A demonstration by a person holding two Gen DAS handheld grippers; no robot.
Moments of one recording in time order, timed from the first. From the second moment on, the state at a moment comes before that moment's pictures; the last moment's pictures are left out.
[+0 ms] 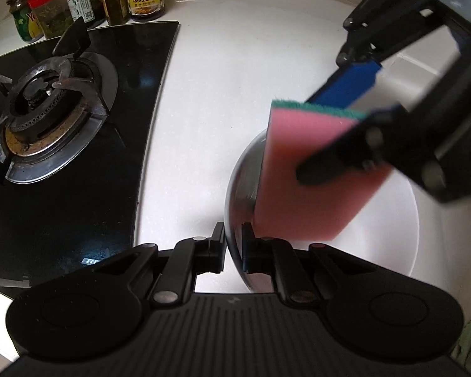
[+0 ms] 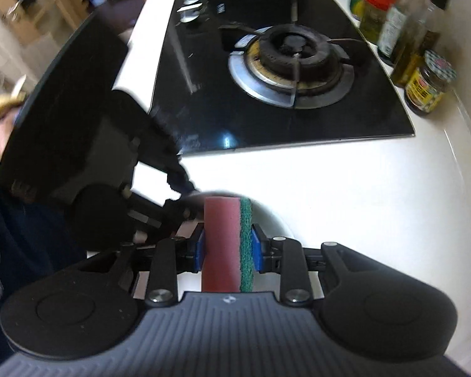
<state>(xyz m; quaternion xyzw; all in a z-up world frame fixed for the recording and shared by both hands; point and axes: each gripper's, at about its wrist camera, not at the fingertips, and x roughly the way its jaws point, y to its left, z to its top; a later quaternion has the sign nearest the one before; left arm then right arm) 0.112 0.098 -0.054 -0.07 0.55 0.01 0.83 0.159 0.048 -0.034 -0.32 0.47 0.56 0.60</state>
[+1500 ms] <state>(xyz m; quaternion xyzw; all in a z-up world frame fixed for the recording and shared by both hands) 0.146 0.137 -0.081 -0.09 0.54 0.00 0.84 0.135 -0.034 -0.053 -0.03 0.66 0.32 0.68</state>
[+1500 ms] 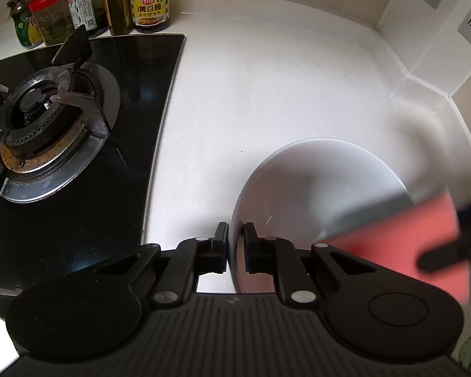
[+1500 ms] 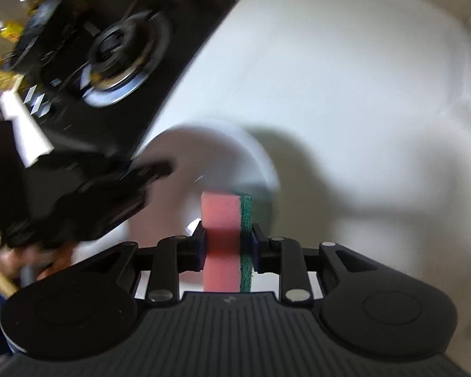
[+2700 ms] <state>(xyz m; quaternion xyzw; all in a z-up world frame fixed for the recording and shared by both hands) 0.148 0.149 -0.095 -0.11 0.56 -0.03 0.82 0.072 0.043 -0.057 -0.42 0.43 0.43 0.67</state>
